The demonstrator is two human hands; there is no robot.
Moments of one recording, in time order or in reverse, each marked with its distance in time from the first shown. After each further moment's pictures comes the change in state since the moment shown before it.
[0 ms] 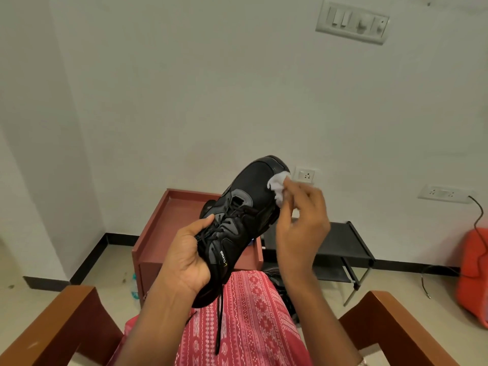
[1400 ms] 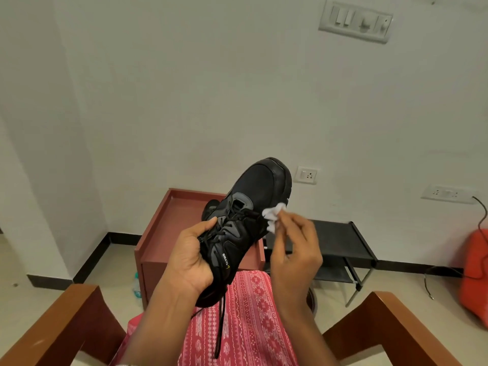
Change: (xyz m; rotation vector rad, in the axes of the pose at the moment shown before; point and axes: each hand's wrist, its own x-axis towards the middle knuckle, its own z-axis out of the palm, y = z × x) left_hand 0.008 -0.001 -0.010 0.028 0.034 -0.011; right_hand -0.051 0.006 -0.010 0.020 -0.045 0.070
